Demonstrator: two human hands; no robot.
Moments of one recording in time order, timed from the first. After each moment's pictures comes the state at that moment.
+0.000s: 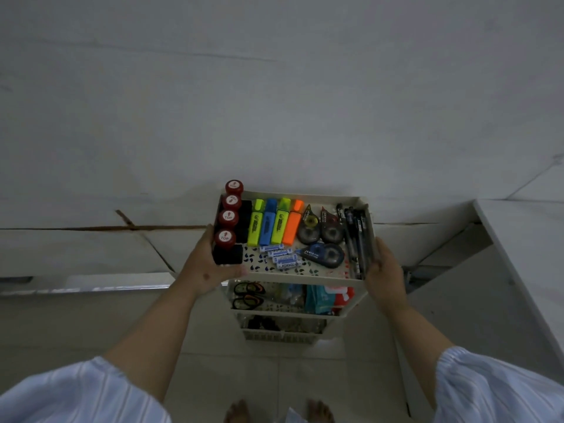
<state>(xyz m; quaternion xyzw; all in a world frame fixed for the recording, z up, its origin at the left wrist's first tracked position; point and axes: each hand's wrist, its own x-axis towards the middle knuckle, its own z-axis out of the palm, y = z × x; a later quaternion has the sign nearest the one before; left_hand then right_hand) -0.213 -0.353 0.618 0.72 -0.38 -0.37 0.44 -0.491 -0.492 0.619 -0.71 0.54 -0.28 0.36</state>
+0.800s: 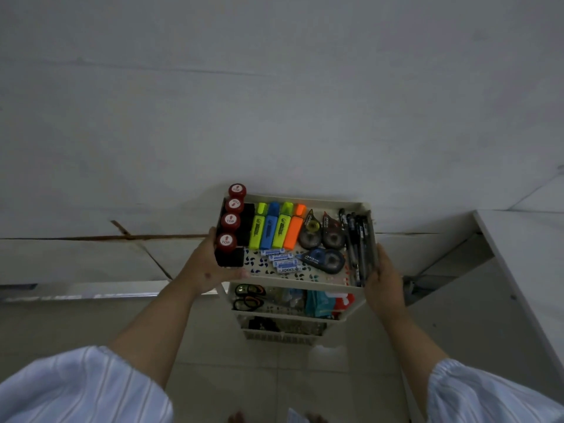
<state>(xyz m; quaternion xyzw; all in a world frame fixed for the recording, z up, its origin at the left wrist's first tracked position) -0.216 -0.387 0.622 0.74 -0.40 -0.37 0.39 -0.502 -0.514 0.616 -0.70 0.55 -0.25 0.38</state>
